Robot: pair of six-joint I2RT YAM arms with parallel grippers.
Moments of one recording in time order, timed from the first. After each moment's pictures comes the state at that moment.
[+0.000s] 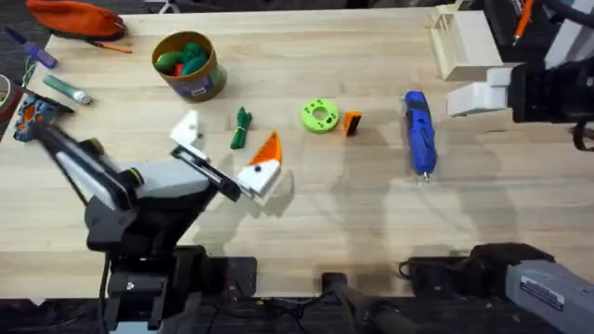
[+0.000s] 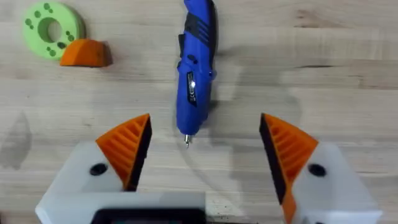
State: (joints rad) left arm 0.03 0.01 0.01 -0.02 0.62 -0.07; right arm 0.00 1.07 1.15 -1.19 -0.02 0.02
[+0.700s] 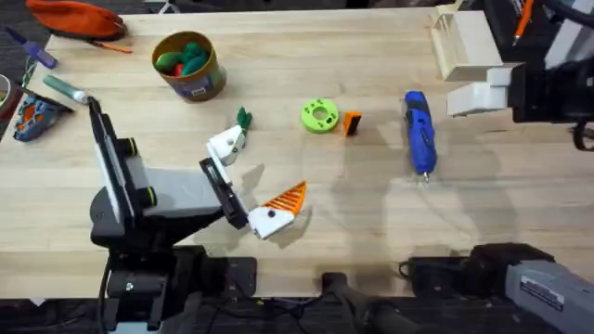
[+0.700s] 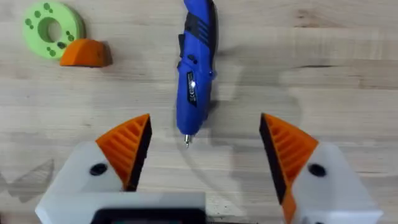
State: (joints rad) left arm 0.03 0.01 0.01 -0.11 1.05 0.05; right arm 0.00 1.07 1.15 -1.19 -0.02 0.02
